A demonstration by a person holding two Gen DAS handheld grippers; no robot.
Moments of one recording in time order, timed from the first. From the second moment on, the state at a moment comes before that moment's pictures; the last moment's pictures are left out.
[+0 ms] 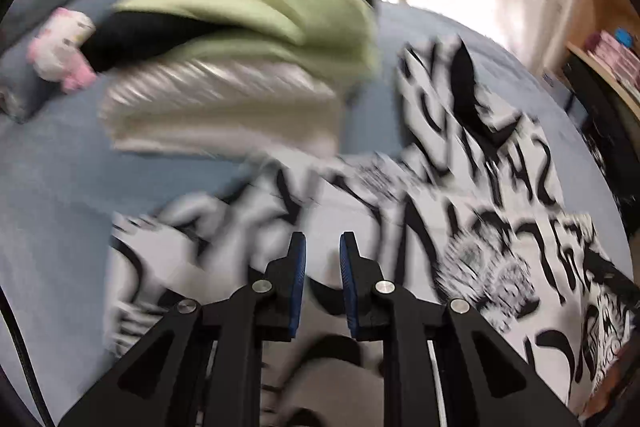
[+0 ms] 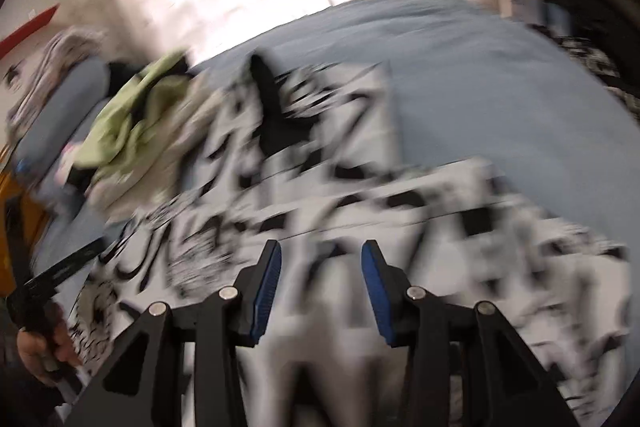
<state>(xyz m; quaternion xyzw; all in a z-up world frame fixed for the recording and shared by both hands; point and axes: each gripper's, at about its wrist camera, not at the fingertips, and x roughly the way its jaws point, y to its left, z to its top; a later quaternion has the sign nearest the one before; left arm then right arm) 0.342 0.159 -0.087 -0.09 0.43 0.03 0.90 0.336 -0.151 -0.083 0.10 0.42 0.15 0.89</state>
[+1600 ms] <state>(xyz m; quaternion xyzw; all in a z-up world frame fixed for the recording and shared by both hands) 0.218 0.250 -0.121 -0.07 0.43 0.07 0.90 0.188 -0.342 -0.110 0.17 0.41 -0.01 0.90</state>
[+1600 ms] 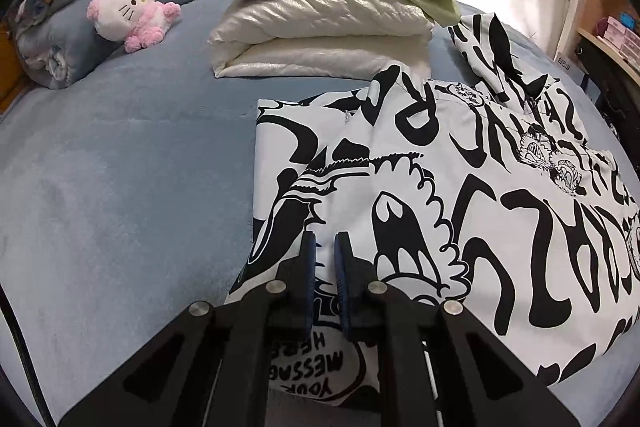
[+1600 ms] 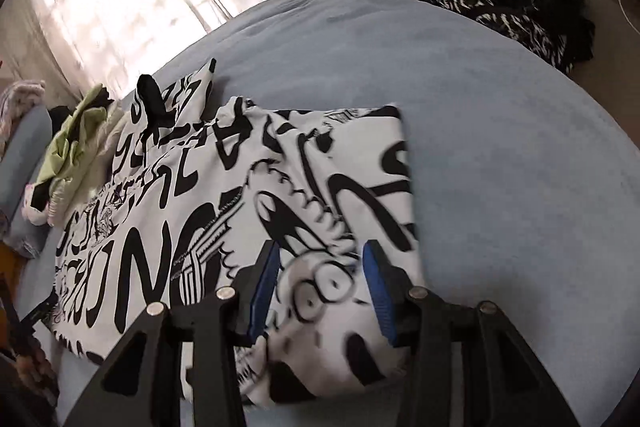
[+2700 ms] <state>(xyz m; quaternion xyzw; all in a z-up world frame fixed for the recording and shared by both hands) 0.293 0.138 -0.037 0.01 0.42 -0.03 0.91 0.233 -0.293 -0.074 0.14 0.43 0.03 0.89</state>
